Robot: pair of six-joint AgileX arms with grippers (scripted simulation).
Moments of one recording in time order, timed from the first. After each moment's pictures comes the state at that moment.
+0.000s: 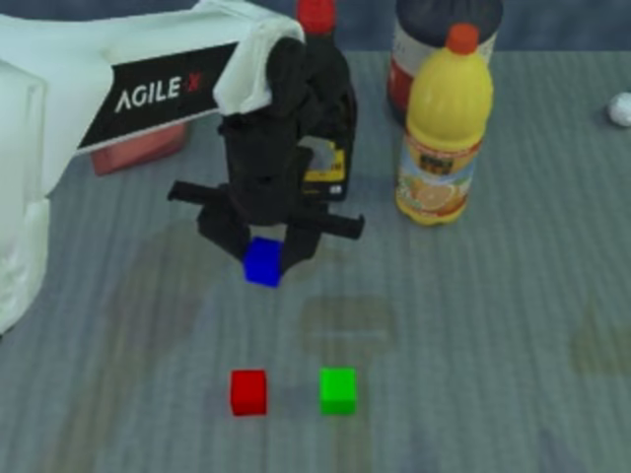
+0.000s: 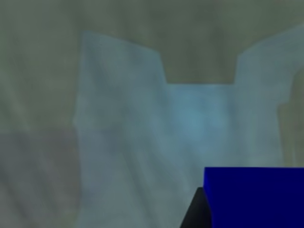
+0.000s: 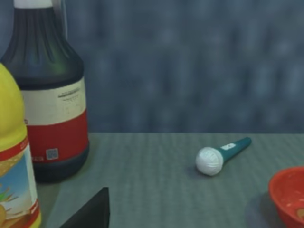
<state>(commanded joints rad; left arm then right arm) -0.59 2.21 1.73 -1.14 0.00 -0.29 0.00 0.00 0.00 0.00 0.00 0.00</state>
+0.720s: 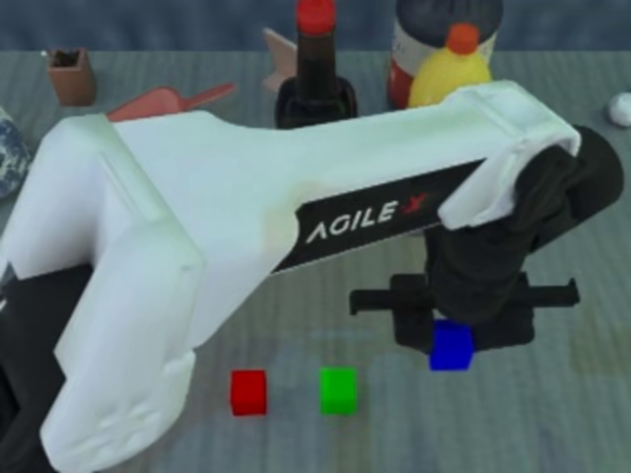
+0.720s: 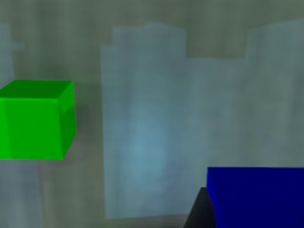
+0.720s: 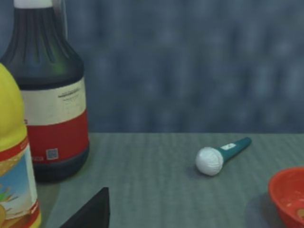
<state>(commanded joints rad) -1.02 2.30 1.98 -1.24 -0.03 -1.02 0.00 0.00 0.00 0.00 0.00 0.00</state>
